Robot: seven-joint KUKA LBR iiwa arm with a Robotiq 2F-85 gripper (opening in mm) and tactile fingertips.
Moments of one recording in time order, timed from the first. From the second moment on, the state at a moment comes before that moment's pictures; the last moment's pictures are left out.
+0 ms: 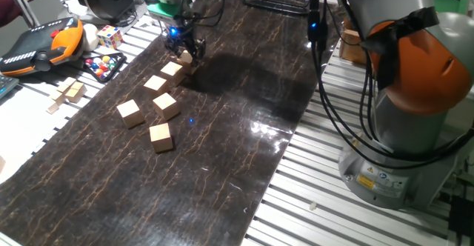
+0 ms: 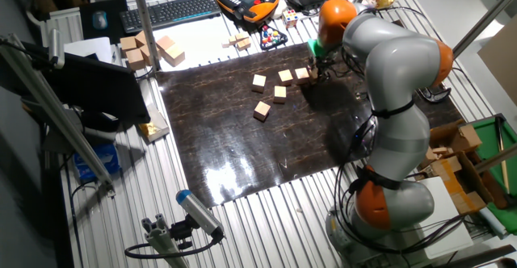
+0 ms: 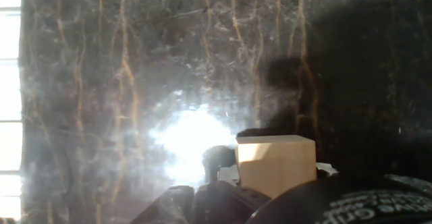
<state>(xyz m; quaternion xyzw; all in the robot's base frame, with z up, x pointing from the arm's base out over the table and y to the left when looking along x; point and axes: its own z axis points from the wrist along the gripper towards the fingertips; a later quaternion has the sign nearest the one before) 0.643 -0.107 0.058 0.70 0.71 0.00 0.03</state>
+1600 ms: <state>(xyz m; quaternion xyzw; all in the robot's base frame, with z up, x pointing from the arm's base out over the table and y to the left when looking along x) 0.653 -0.103 0.053 0.70 0.72 0.00 0.03</state>
